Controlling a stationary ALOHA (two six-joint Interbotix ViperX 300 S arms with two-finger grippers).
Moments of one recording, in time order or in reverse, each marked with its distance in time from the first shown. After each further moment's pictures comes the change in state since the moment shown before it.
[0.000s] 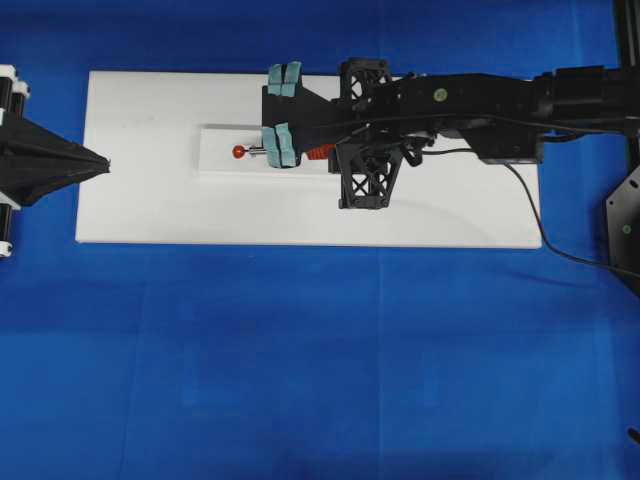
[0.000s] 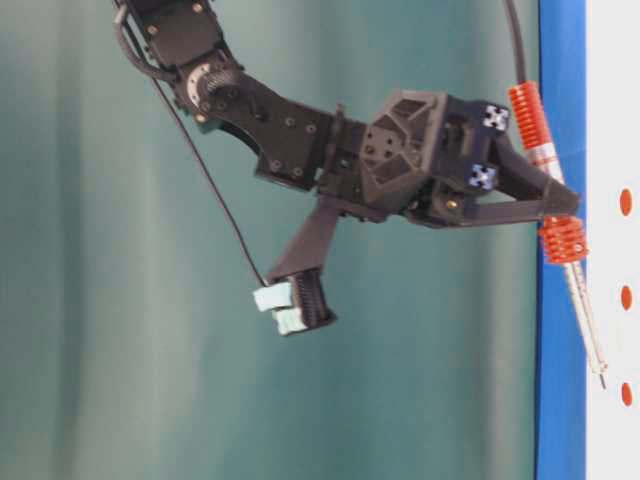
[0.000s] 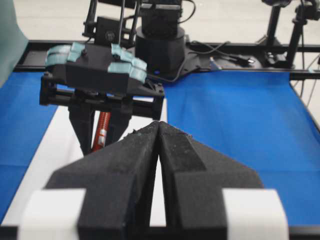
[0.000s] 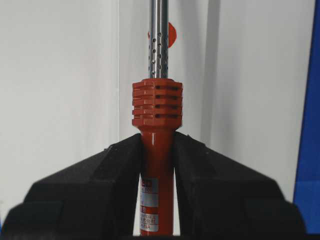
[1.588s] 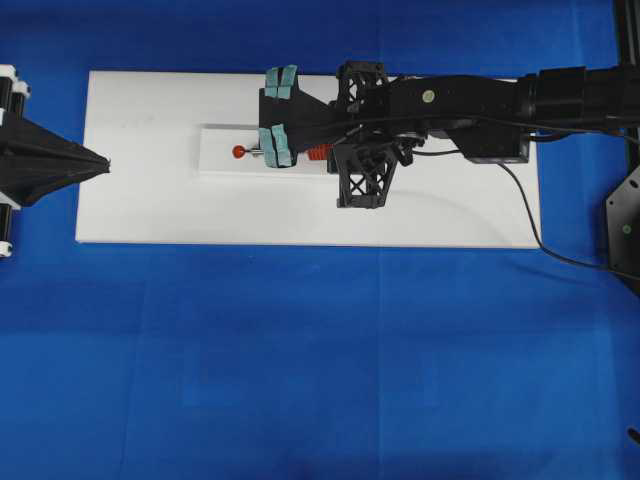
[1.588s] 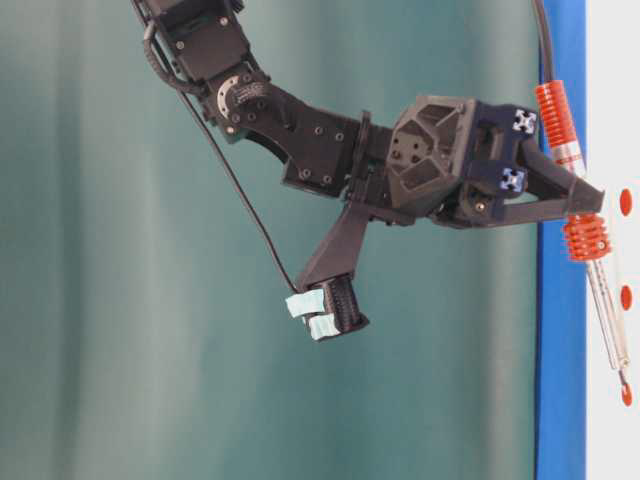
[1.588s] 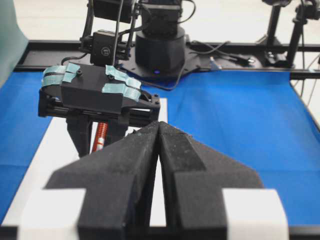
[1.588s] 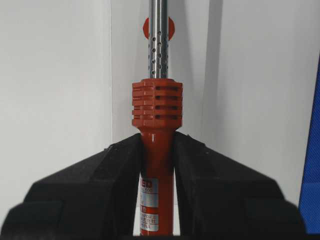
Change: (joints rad) left arm 0.000 0.000 0.000 0.000 -0.002 0.002; right arm -0.012 0.029 -0.003 -0.002 -0.008 -0.002
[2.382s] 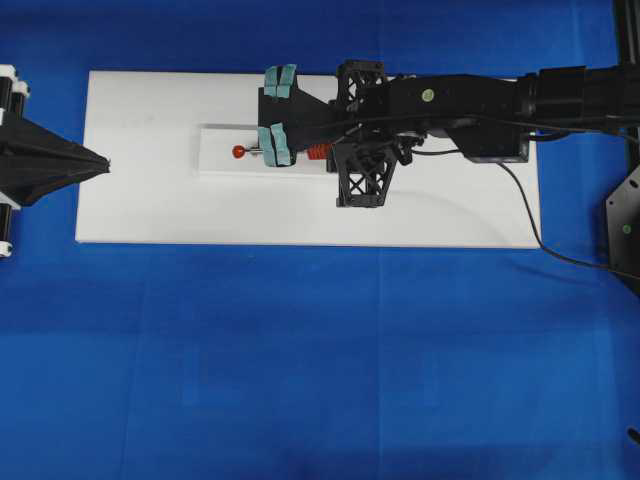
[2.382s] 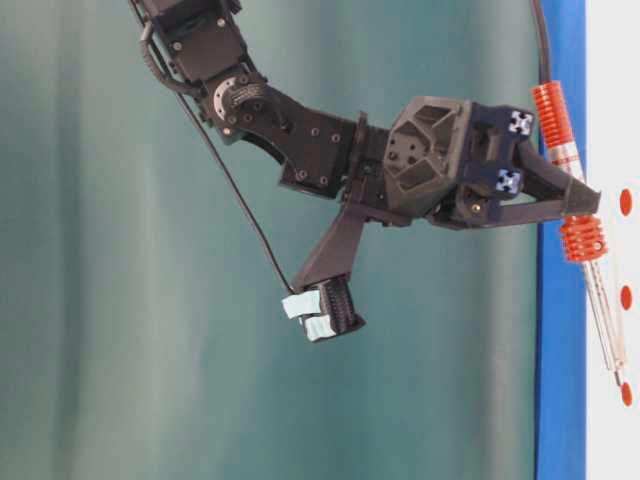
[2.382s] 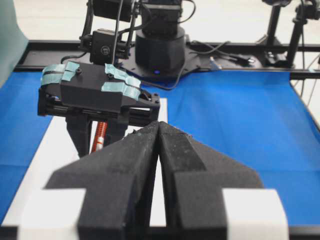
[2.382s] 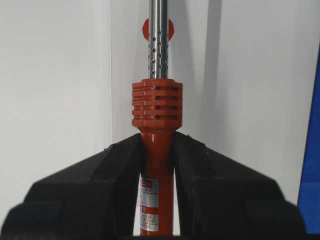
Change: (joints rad) left arm 0.000 0.000 0.000 0.002 0.000 0.000; right arm 0.000 -0.005 -0.006 0.000 0.017 0.000
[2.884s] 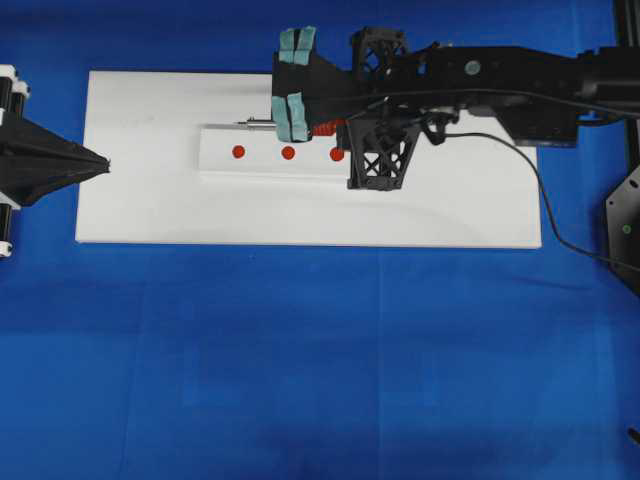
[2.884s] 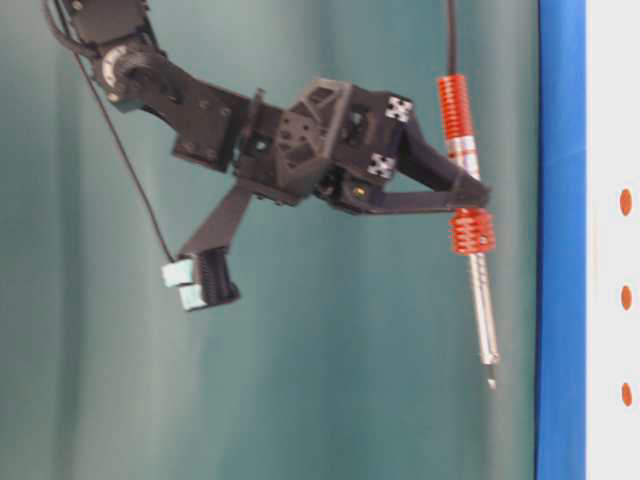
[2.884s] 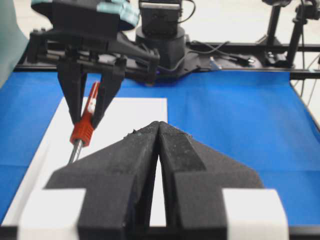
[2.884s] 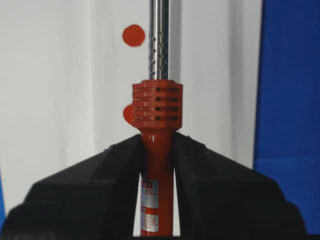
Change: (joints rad) left arm 0.000 0.000 0.000 -0.002 0.000 0.000; right arm 0.000 -0.141 -0.031 -0.017 0.114 0.000
